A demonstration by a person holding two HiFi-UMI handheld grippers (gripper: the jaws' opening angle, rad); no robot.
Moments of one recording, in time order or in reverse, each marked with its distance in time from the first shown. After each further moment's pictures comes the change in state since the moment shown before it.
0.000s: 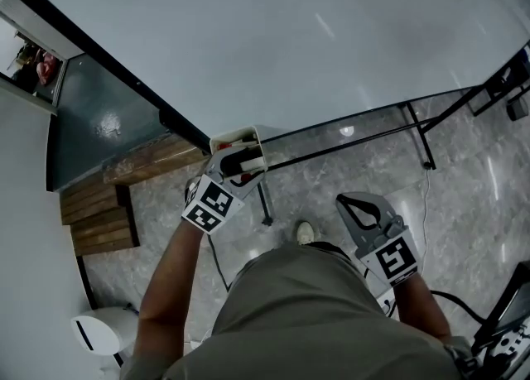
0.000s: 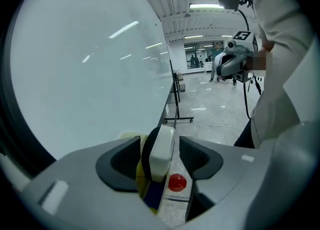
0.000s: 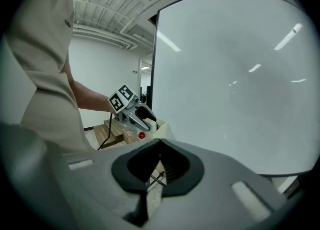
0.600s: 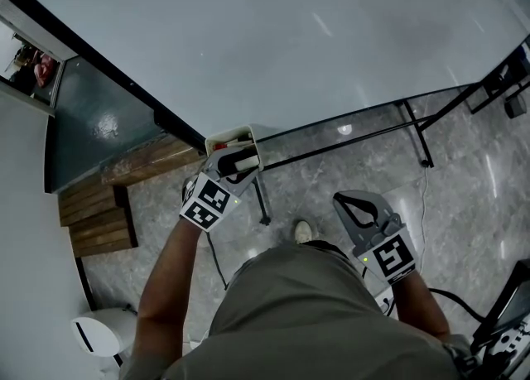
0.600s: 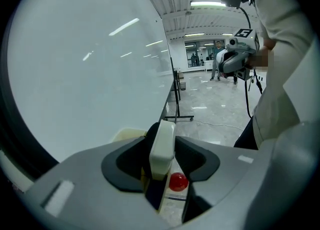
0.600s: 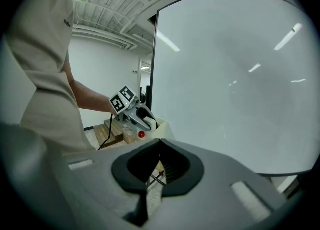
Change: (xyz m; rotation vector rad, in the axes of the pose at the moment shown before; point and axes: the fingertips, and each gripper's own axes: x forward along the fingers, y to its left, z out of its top) left arm 0.008 0.001 -0.006 0.000 0.017 0.003; right arm 0.000 -0.002 -0.007 -0.030 0.001 0.009
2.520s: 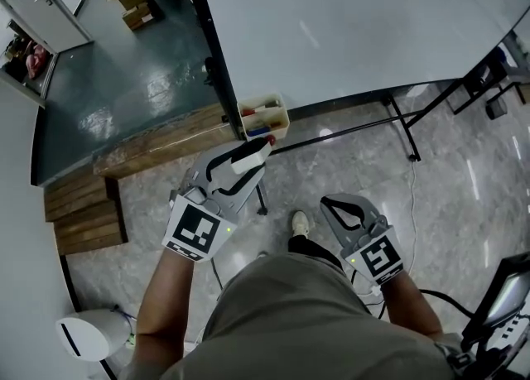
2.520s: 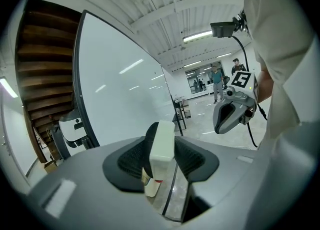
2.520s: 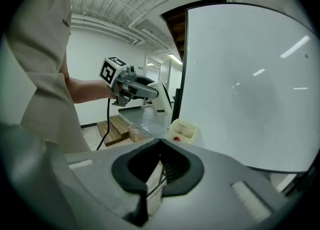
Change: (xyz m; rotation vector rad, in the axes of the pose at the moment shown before) left arm -0.210 -0.047 0.057 0.041 -0.399 0.121; right arm 0.002 0.160 0.032 -0.054 0.035 -0.007
